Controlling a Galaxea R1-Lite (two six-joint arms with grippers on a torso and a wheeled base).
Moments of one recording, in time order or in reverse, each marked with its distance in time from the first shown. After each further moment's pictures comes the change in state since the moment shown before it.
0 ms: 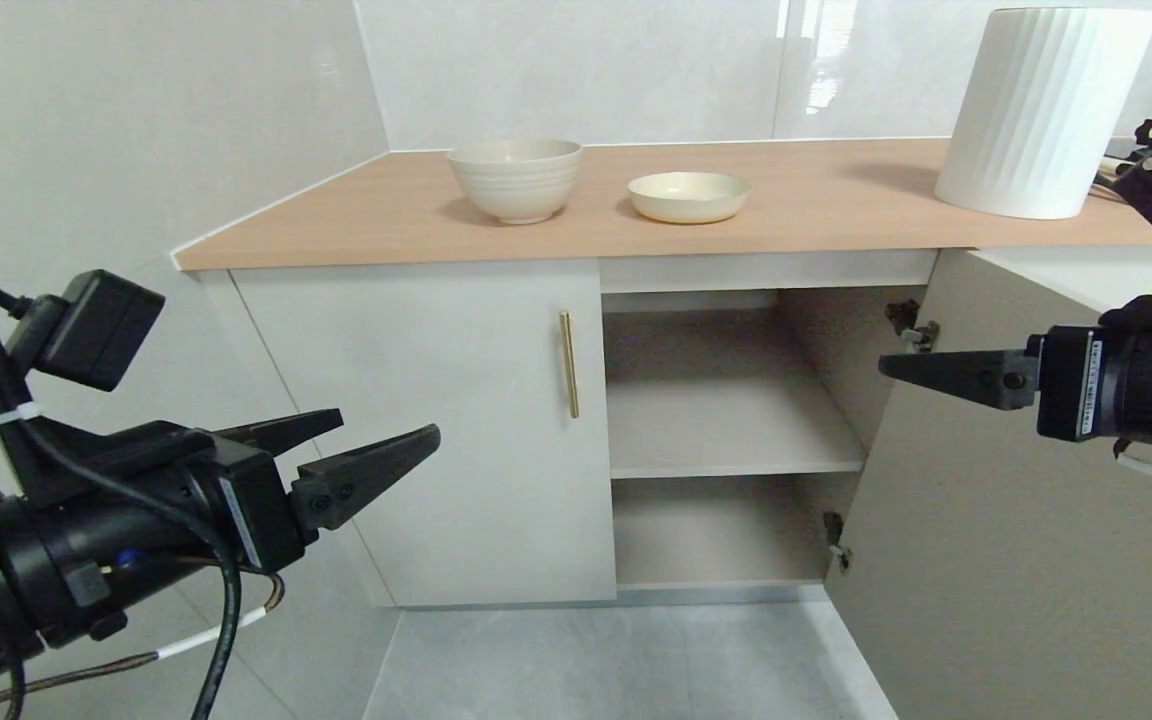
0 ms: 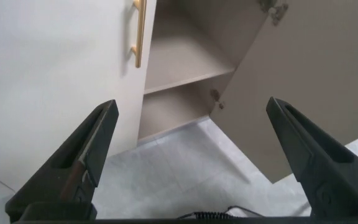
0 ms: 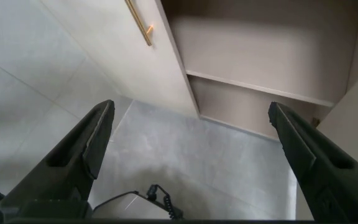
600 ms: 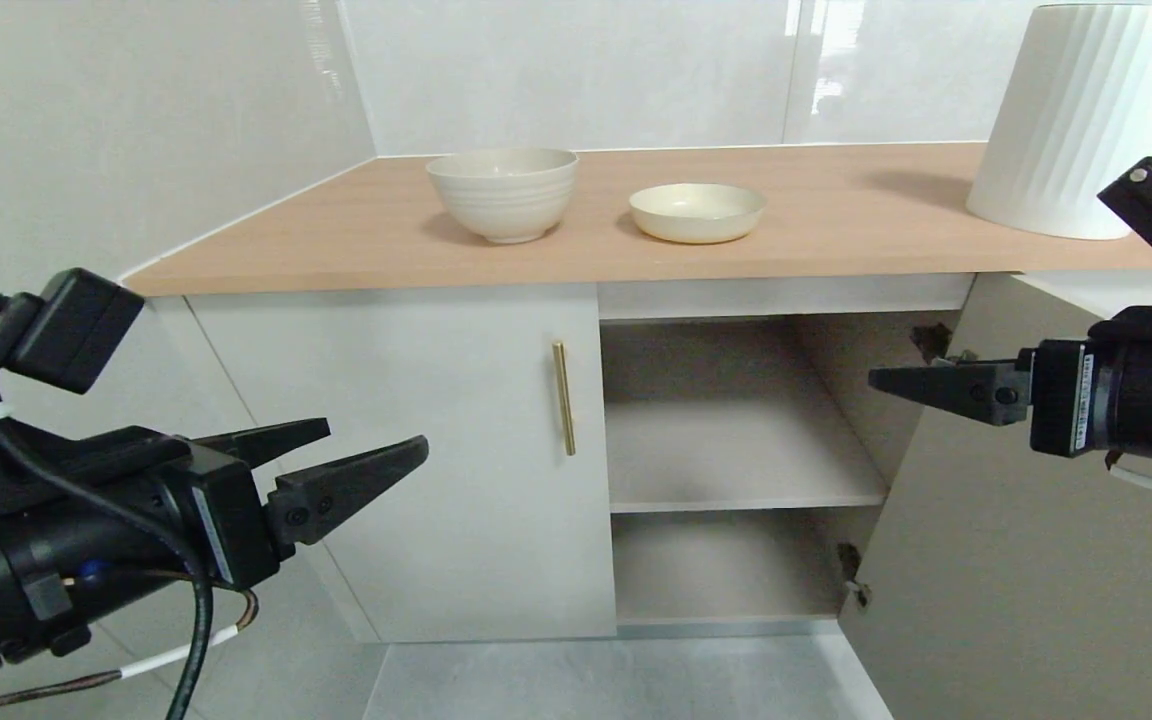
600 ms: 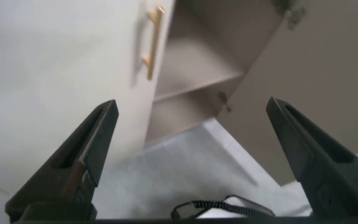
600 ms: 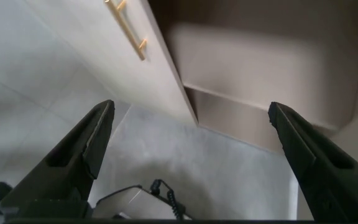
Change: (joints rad) left arm 0.000 -0.038 -0.036 0.108 -0.001 0.000; right arm 0.023 -0.001 0.013 0.004 0.007 0.001
